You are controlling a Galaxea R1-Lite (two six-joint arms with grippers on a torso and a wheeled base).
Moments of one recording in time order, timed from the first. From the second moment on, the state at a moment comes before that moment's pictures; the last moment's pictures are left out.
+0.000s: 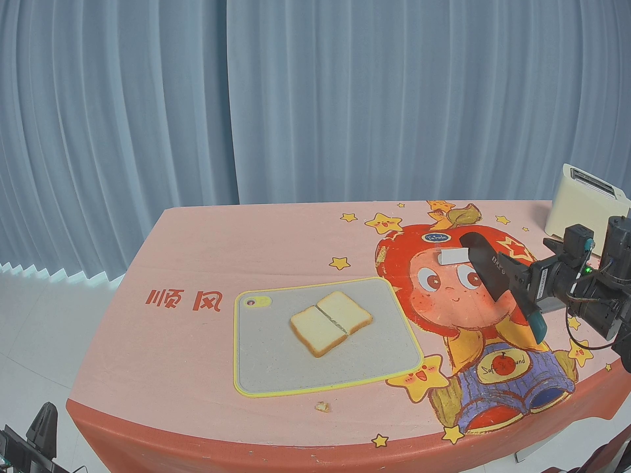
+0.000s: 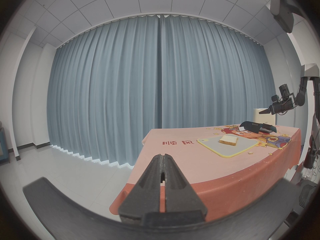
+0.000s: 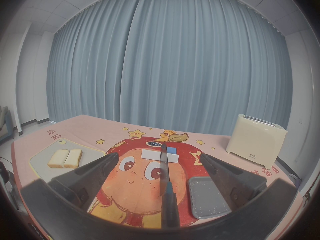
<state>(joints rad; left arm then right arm) 0.01 0.02 -0.02 0.00 -0.02 0.01 0.26 1.51 -0.42 -0.83 -0.12 -0.06</state>
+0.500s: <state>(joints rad) 0.01 0.02 -0.02 0.00 -0.02 0.01 0.26 1.46 -0.41 -0.83 -0.12 -0.09</state>
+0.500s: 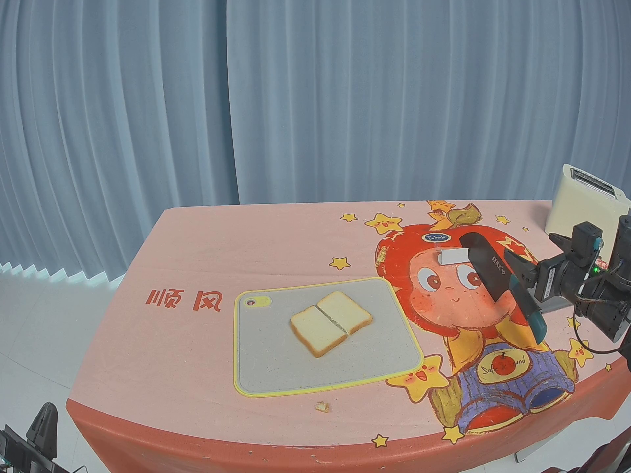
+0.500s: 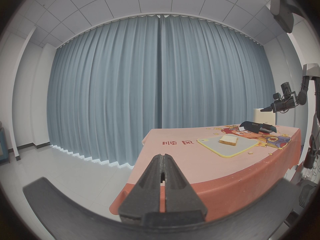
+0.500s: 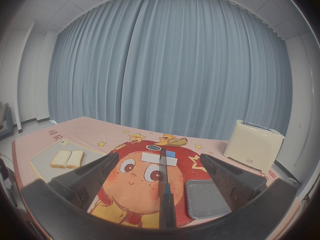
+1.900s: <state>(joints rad) 0.01 0.02 -0.02 0.00 -0.02 0.01 0.24 1.45 -0.47 -0.84 -0.14 -0.08</state>
